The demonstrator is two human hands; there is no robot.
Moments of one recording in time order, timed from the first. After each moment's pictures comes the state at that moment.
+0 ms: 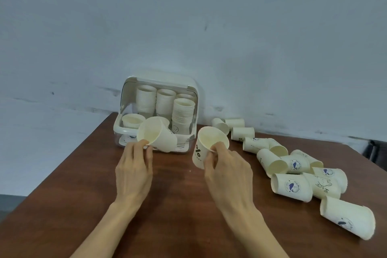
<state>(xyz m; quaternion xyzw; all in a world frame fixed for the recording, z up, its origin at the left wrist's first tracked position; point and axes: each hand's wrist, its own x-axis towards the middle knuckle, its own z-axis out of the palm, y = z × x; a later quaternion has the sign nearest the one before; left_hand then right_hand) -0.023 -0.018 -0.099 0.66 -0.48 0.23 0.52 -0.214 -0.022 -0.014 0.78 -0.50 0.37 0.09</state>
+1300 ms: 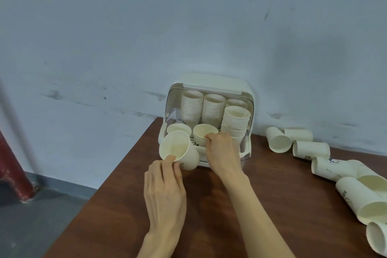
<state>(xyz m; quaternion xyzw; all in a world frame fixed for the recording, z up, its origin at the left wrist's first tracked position) 0.010 -0.030 -0.109 0.73 -0.40 0.31 0.46 -0.056 -0.164 -0.052 0.85 -0.45 0.27 -0.03</state>
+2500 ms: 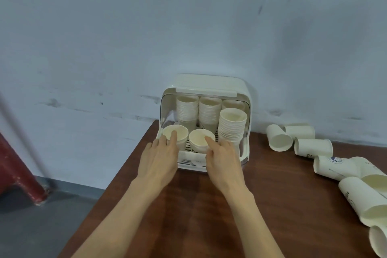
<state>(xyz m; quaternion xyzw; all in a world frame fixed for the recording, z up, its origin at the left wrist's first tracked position) 0.079 -0.086 -0.055 0.80 -0.56 0.19 0.10 -0.076 -0.160 -0.054 0.85 -0.42 0.29 -0.10</state>
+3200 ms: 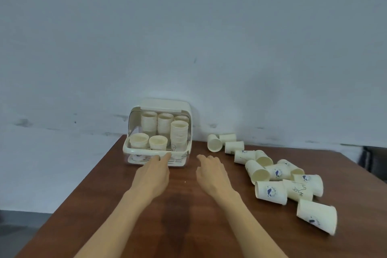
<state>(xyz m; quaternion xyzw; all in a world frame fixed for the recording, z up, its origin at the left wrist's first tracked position) -0.071 0.018 -0.002 0.77 -0.61 0.01 0.20 -0.235 -0.046 0.009 0.85 -0.49 0.20 -0.05</state>
